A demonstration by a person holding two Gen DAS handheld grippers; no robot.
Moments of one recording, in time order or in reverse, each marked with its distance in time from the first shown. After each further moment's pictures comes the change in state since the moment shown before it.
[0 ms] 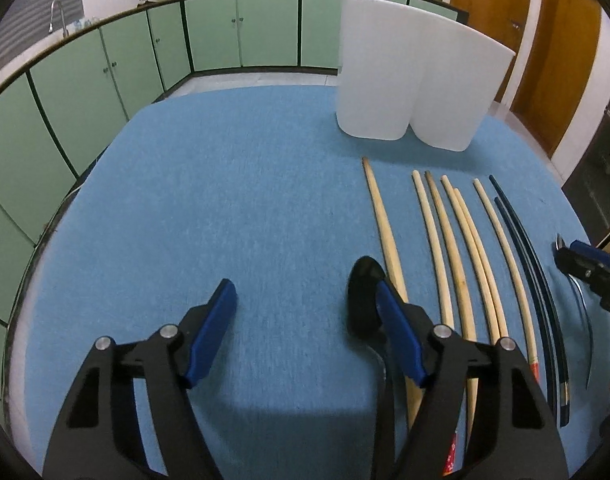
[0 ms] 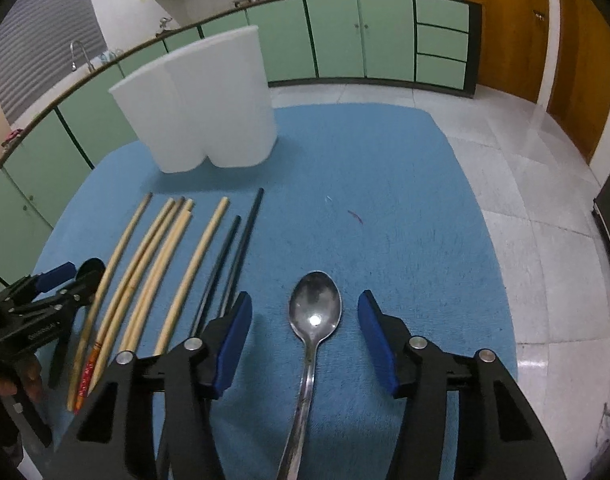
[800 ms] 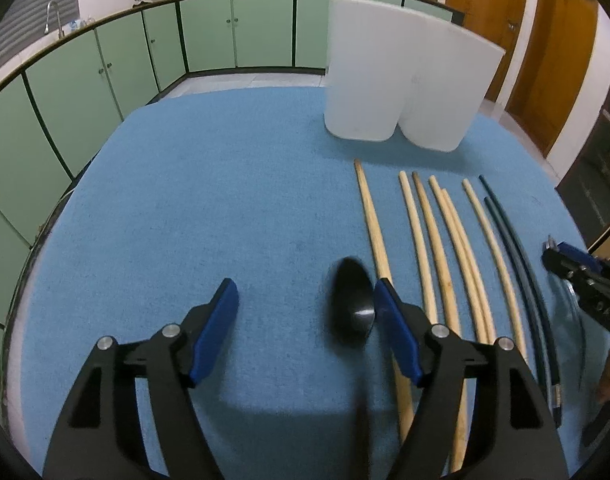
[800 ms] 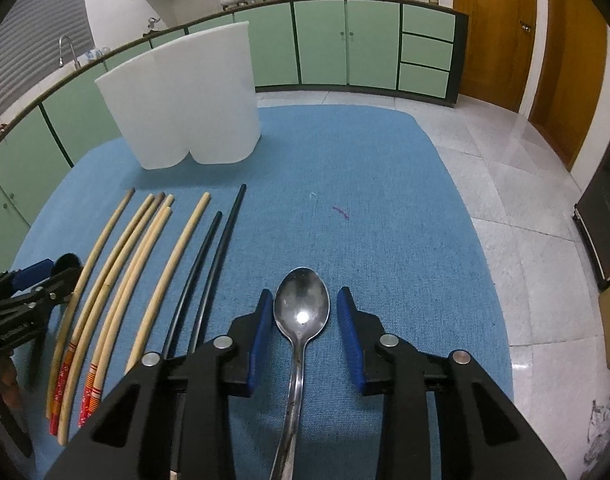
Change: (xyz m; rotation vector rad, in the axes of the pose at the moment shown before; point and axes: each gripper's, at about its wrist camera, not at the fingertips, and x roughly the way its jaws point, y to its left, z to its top) left arm -0.004 -0.008 0.005 -0.002 -0.010 -0.022; right arm 0.003 0.005 -0.005 -0.013 -0.045 -0.087
